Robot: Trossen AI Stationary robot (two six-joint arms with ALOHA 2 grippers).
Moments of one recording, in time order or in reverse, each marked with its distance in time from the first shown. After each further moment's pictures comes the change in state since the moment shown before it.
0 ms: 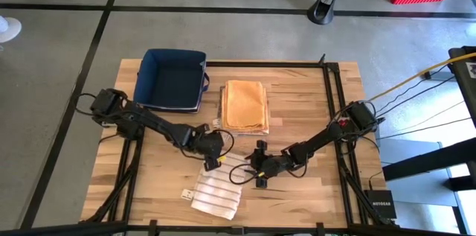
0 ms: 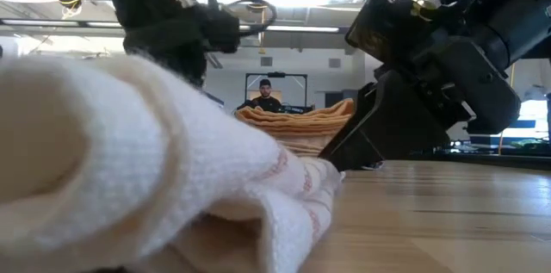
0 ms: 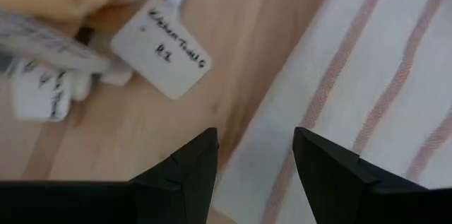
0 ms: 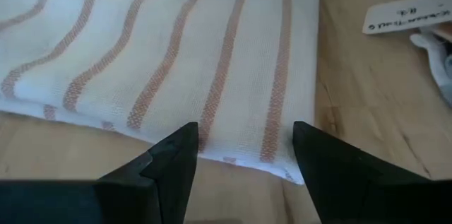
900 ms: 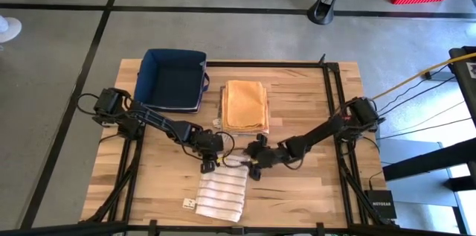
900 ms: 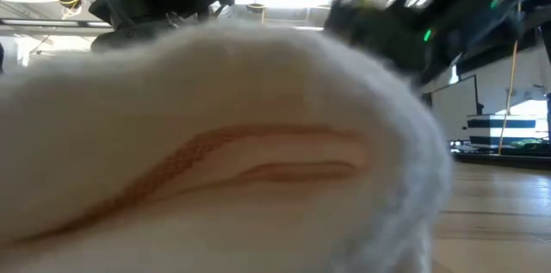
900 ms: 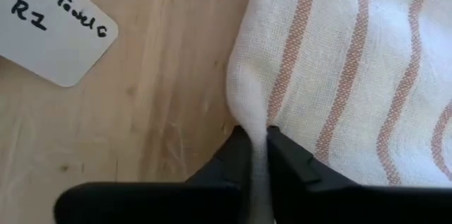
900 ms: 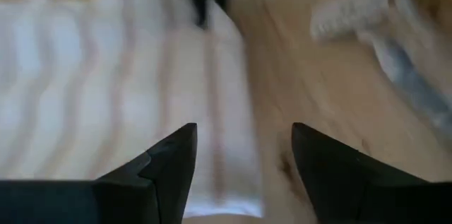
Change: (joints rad) left arm 0.054 0.041 -0.119 0.191 0.326 0.113; right arm -0.082 -0.045 0.055 -0.109 -0.037 0.214
